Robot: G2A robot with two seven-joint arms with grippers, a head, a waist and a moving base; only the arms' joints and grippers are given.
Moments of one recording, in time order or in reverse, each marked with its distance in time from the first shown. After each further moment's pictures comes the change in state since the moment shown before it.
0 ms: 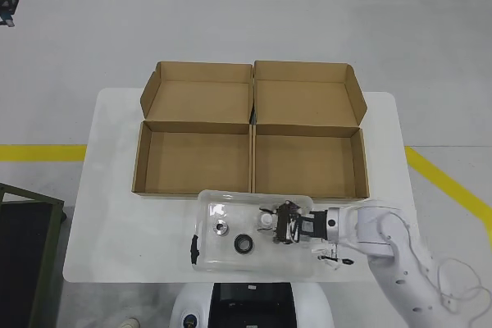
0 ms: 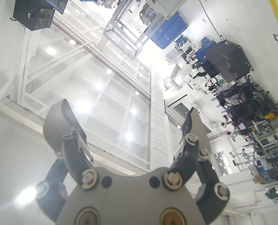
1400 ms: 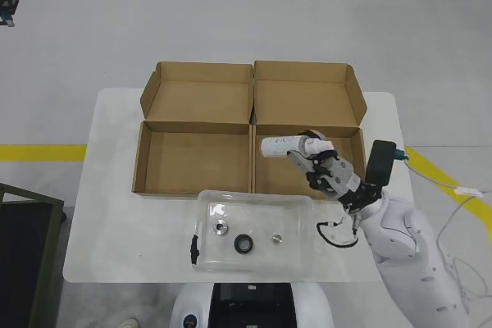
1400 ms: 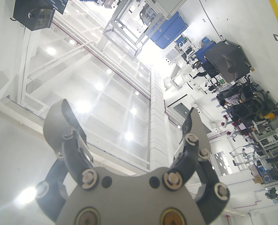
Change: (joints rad) left arm 0.000 0.000 0.000 0.000 0.000 0.000 0.000; right arm -0.026 -0.021 0.097 -0.005 0.390 0.369 -0.464
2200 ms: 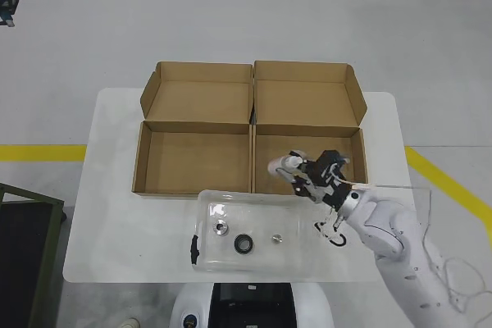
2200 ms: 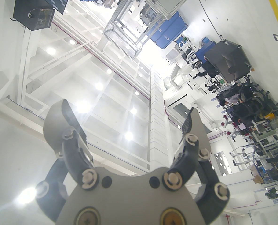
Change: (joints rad) left arm 0.000 0.000 0.000 0.000 0.000 0.000 0.000; right arm 0.027 0.010 -0.040 0.071 -0.349 0.104 0.279
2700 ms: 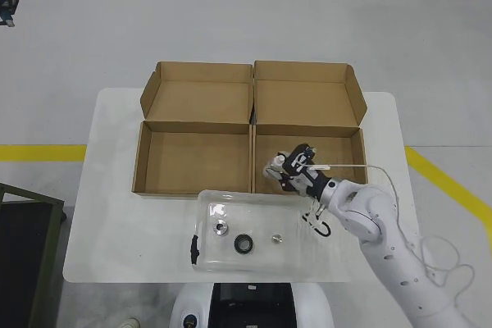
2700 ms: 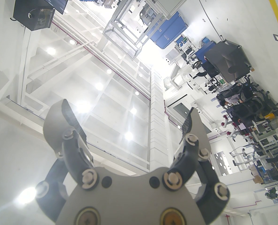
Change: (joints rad) left arm 0.000 0.000 0.000 0.000 0.000 0.000 0.000; right arm 0.162 -0.026 -0.149 0.159 -0.032 0.066 0.117
